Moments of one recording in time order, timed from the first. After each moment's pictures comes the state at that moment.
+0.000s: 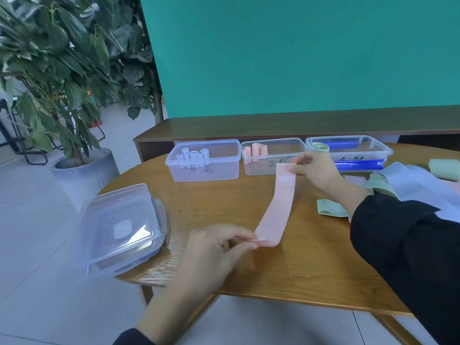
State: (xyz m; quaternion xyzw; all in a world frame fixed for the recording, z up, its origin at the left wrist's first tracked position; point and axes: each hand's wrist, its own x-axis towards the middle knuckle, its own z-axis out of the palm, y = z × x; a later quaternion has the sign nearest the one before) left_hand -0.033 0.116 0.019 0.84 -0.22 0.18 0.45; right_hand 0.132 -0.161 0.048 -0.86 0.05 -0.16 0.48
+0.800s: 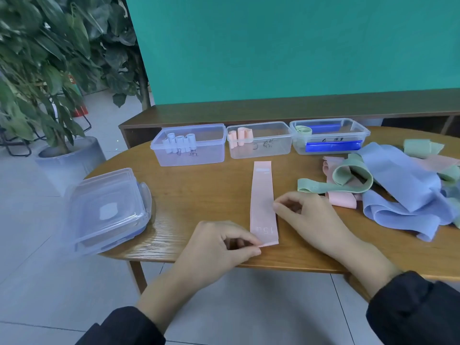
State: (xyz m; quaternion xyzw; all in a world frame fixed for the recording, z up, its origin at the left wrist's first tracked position) left_hand -0.055 0.095 0.007 0.85 -0.26 0.02 0.46; right_hand -0.032 -0.137 0.010 -0.91 -0.09 -0.14 0.37
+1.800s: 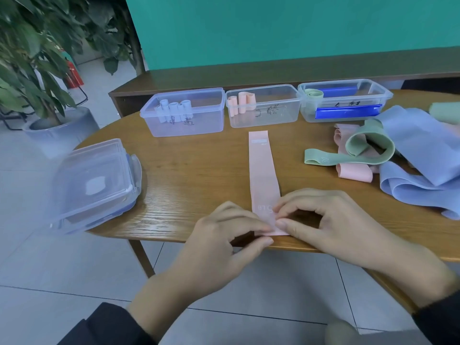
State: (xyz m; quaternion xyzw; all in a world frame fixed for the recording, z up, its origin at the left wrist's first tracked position) left_hand -0.068 0.087 -0.019 0.84 -0.36 0.17 0.37; right_hand -0.069 -0.150 0.000 -0.89 -0.26 -0.09 0.36
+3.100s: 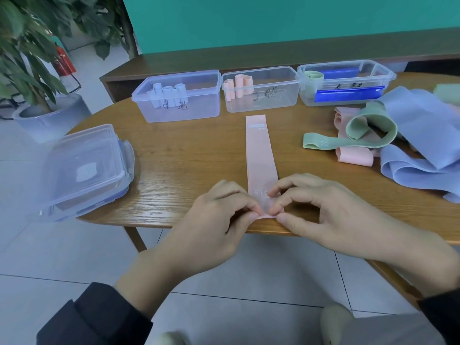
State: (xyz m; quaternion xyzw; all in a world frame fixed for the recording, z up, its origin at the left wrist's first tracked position) left_hand -0.060 0.090 -0.011 0.88 -0.36 0.12 0.29; right_hand -0.074 -0.153 0.000 -0.90 -0.29 -0.03 0.32
